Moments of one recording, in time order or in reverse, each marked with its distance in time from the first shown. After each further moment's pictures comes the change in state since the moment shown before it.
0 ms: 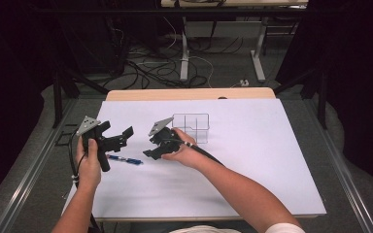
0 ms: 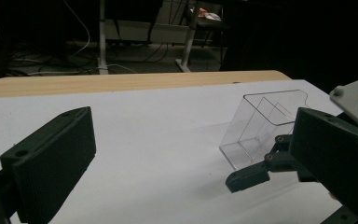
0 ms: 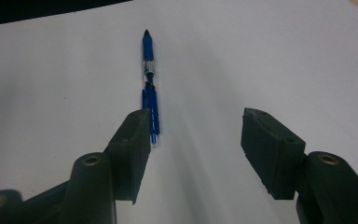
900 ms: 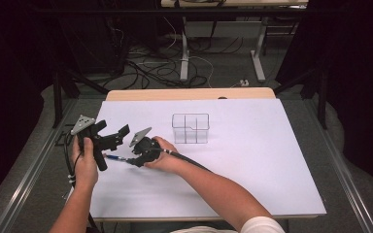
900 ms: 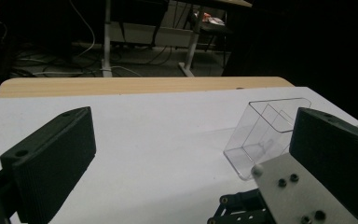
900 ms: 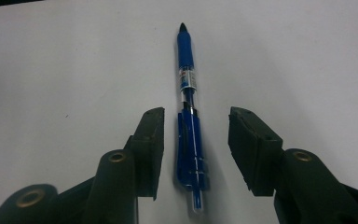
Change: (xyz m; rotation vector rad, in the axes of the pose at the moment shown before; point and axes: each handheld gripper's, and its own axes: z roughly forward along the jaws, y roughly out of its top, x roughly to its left) left arm 0.006 0.004 -0.006 -0.013 0.012 -0.022; right arm 0.024 0.006 0.067 0.035 0.070 -0.048
